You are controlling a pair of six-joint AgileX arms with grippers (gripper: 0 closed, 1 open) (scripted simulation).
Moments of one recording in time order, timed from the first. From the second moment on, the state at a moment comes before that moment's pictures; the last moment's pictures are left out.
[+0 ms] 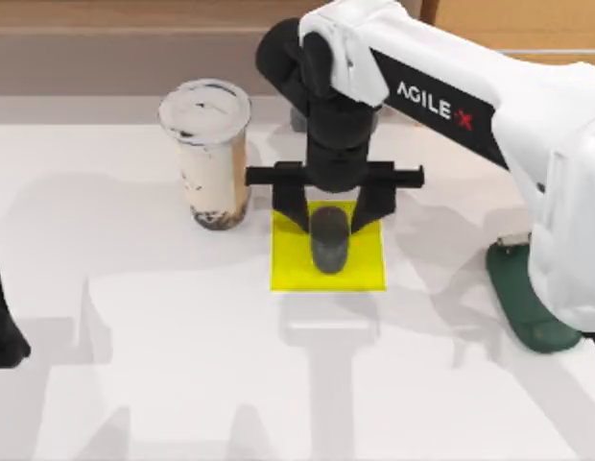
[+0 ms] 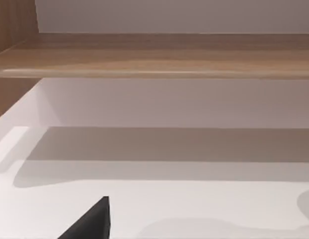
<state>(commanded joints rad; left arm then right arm) 0.00 0.00 0.00 0.00 0.00 0.00 0.62 2.60 2.36 -1.30 0.01 0.65</state>
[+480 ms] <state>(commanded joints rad) 0.00 0.00 0.00 0.00 0.00 0.00 0.62 2.60 2.36 -1.30 0.01 0.65</state>
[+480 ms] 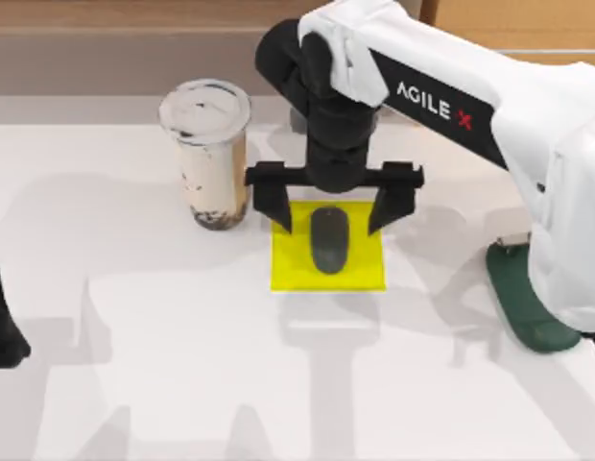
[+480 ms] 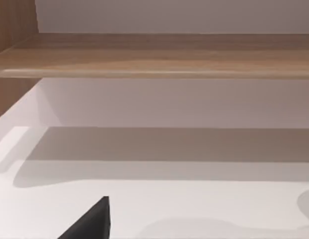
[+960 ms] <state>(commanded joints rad) 0.00 0.00 0.00 0.00 0.00 0.00 0.59 2.58 2.34 -1.31 0.01 0.62</state>
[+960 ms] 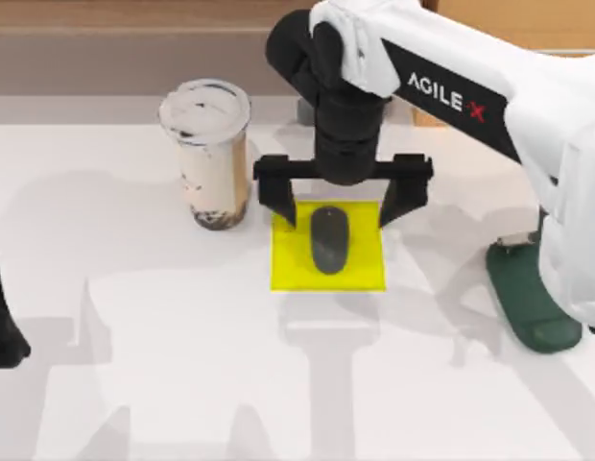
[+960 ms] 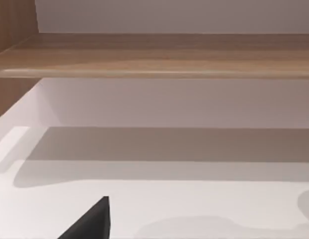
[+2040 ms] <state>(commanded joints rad) 0.00 0.00 0.00 0.00 0.00 0.00 -0.21 2.20 1.81 -1.18 0.00 -0.33</state>
